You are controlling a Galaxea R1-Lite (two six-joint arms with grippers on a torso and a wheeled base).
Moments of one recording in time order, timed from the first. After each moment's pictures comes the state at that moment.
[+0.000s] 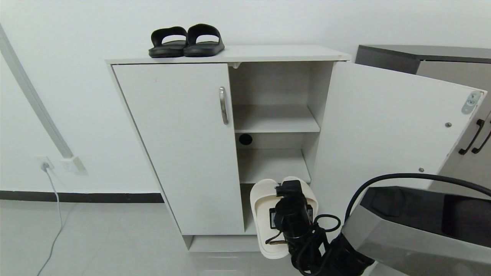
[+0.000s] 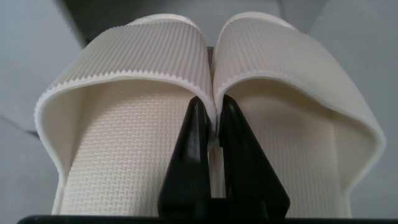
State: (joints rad) left arm 0.00 0.00 0.00 0.00 -0.10 0.03; right arm 0.85 2.36 -0.99 -1.05 -0.73 0.25
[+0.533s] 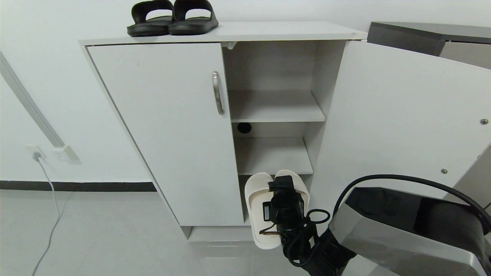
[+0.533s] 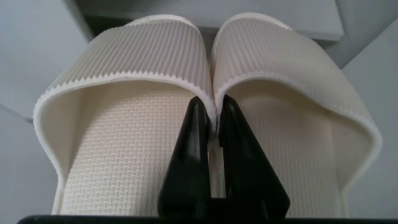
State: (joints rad) left arm 0.00 0.00 0.00 0.00 -0.10 0.03; right arm 0.84 2.44 -1.11 -1.11 -0.70 0.17
